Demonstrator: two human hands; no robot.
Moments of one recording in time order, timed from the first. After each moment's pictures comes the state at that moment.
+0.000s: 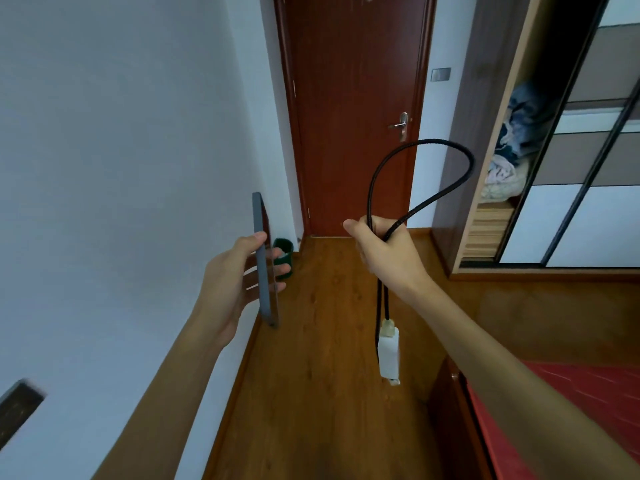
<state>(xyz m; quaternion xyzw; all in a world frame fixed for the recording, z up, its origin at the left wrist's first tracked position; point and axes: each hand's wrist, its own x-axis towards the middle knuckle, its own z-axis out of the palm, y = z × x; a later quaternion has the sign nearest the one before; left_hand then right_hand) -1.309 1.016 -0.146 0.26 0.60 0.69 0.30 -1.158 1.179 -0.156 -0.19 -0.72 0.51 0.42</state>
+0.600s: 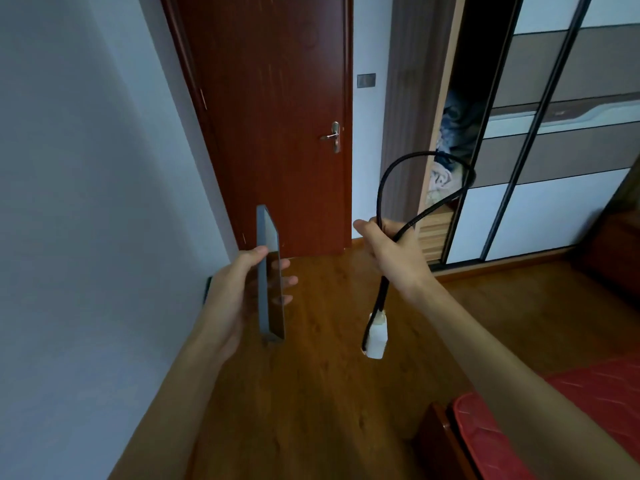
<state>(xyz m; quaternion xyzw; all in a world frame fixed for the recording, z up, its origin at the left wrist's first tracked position) -1.441 1.290 -0.164 0.33 0.54 0.64 0.44 -1.250 1.416 -0.158 -0.33 -0.64 0.50 0.48</state>
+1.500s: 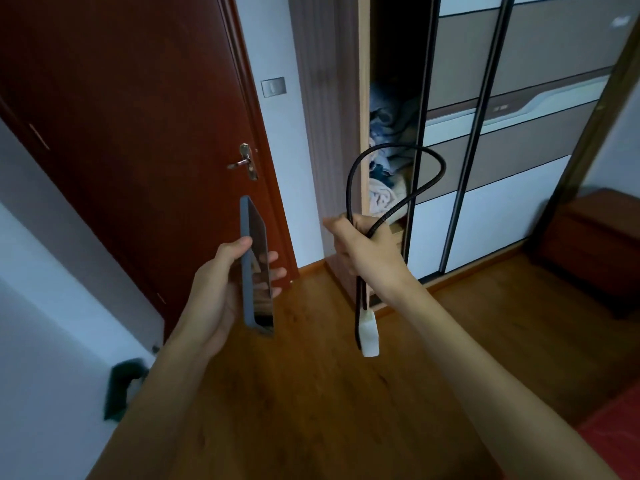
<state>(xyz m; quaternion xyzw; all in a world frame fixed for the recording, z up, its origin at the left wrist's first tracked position) -1.381 1.755 -0.161 0.38 0.51 0.58 0.50 -1.183 1.817 -0.154 -0.35 -0.60 0.51 0.52</state>
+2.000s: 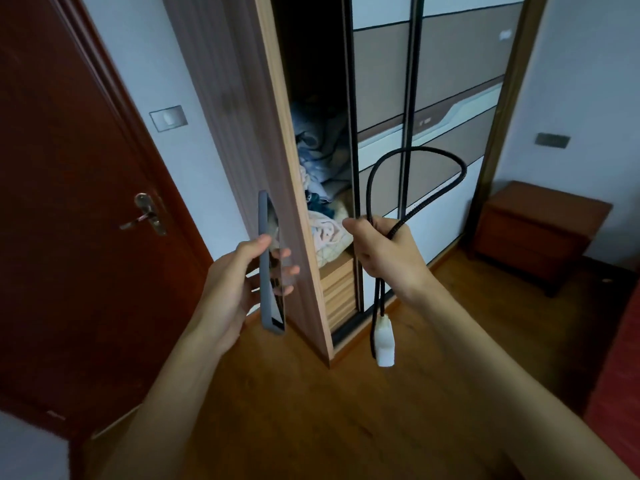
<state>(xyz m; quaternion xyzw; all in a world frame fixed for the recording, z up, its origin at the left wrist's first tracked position) -1.336 2.035 -0.160 0.49 0.45 0.49 0.57 -1.121 2.031 -0.160 -0.47 -0.54 0.40 0.57</state>
